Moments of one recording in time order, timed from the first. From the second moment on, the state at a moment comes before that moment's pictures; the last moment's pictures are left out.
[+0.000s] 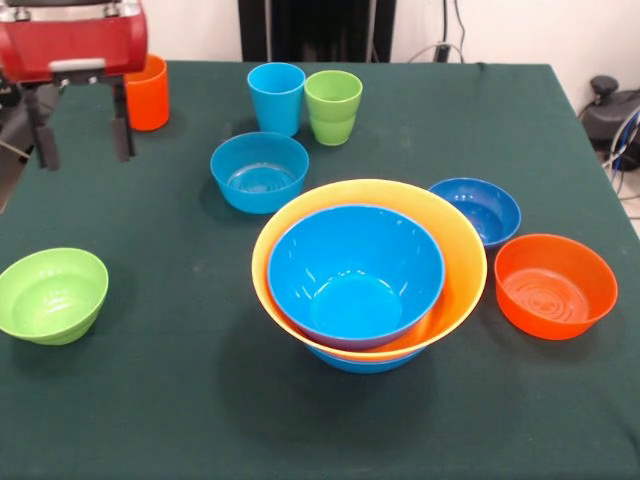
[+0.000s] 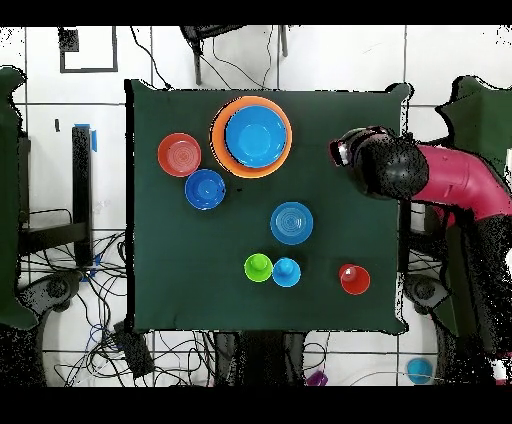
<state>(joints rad) -0.85 -0.68 0.58 1.48 -0.48 0.64 1.21</state>
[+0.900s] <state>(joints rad) -0.80 -0.68 0.54 1.51 -0.48 0.64 1.21</state>
